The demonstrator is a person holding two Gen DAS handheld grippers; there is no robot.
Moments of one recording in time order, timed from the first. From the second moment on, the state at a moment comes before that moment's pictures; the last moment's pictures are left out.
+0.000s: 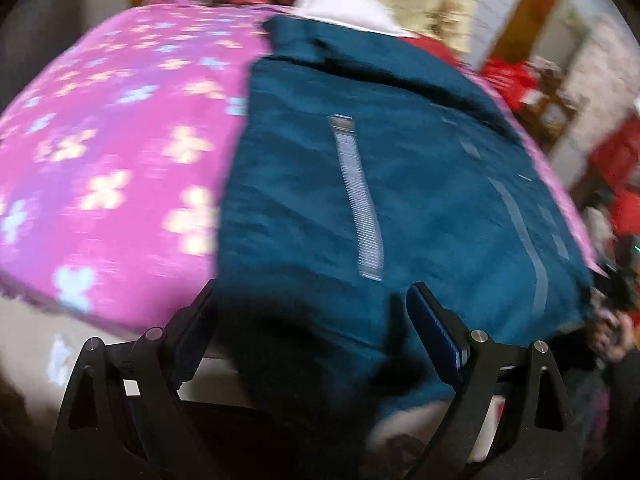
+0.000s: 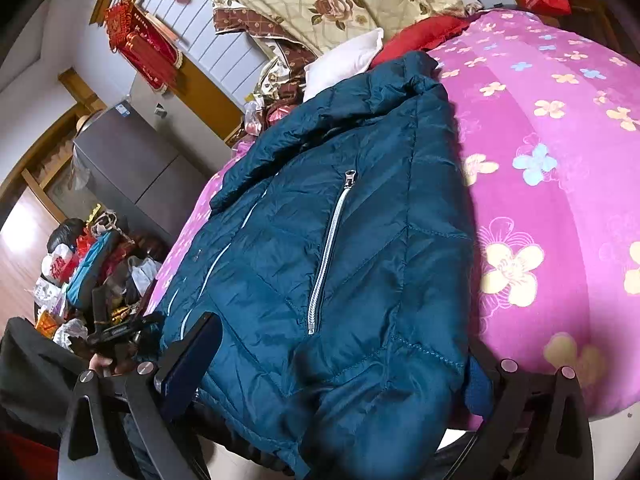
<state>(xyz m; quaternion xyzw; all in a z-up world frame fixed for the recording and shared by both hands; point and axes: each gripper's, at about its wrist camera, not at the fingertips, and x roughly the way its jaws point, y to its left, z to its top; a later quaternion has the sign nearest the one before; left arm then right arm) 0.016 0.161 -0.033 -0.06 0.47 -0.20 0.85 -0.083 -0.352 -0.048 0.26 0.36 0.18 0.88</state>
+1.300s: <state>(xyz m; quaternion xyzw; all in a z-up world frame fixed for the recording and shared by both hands) 0.008 0.125 -0.045 0.04 0.45 -0.18 0.87 -0.081 -0.331 -0.050 0.22 0.37 0.19 0.88</state>
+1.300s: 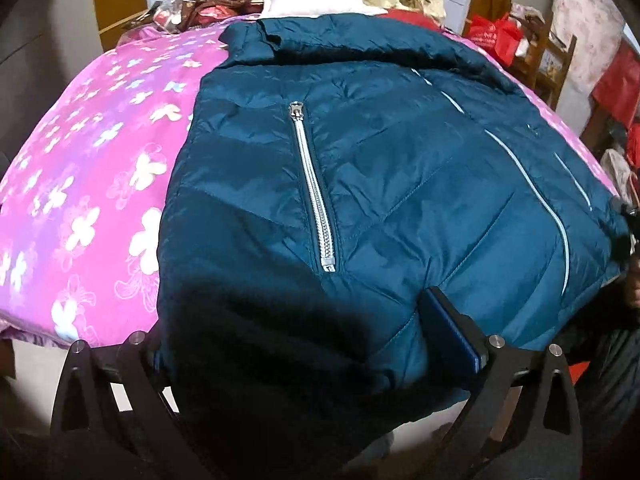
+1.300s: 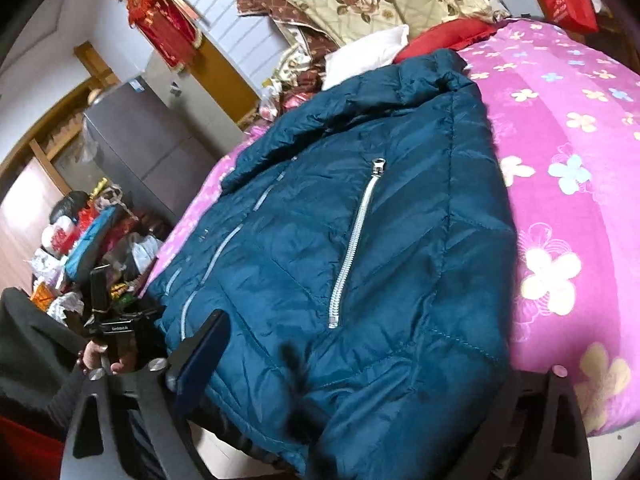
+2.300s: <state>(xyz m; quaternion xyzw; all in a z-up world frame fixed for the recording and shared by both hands) 0.013 0.144 -0.038 -0.08 0.43 -0.15 0.88 -0.078 -0.347 -0.059 0.23 0.37 0.15 0.89</state>
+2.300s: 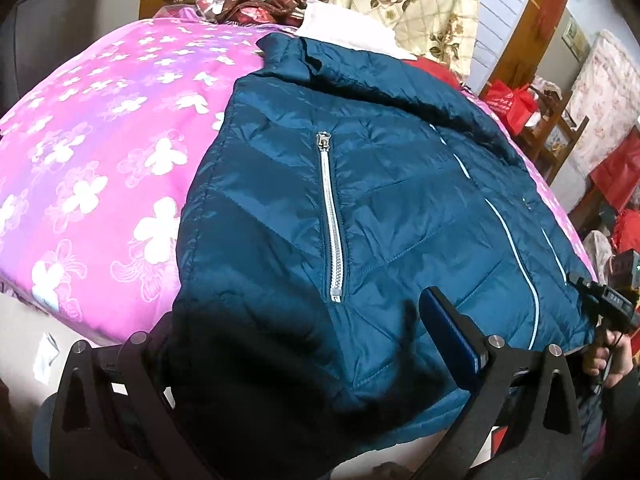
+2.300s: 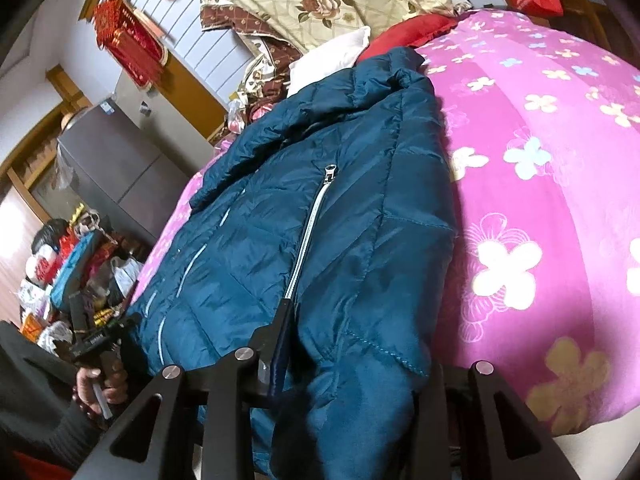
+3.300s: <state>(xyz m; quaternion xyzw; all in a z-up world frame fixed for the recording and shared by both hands) -0.086 0.229 0.107 -0.17 0.30 -0.17 0.92 -0.186 -0.323 0.079 0.14 0.22 0.17 0.95</state>
